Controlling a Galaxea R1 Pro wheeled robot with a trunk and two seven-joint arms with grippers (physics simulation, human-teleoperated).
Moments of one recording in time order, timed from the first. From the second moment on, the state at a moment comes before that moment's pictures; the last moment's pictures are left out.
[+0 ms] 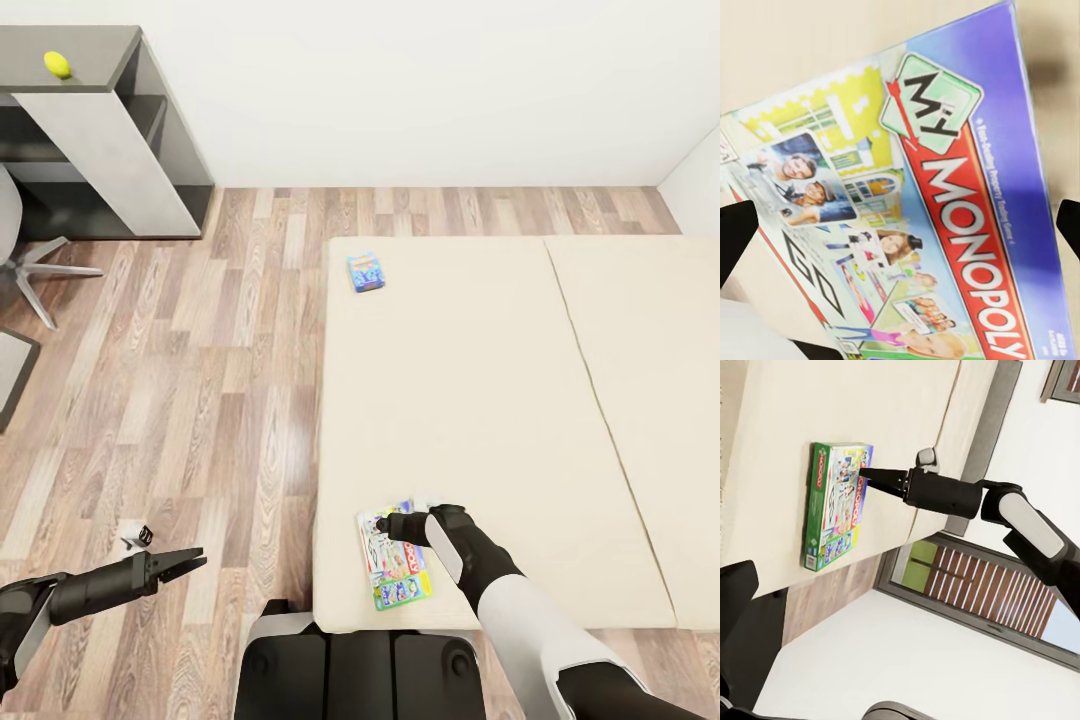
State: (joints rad) left arm -0.49 0.39 0.25 -0.74 0.15 0.73 -1.57; right arm -0.79 0.16 0.08 -0.51 -0.23 0.56 0.01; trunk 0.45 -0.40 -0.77
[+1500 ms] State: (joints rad) left arm -0.49 0.39 0.25 -0.74 0.15 0.73 -1.57; right arm -0.79 0.16 0.08 -0.51 -0.23 0.56 0.01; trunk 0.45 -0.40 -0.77
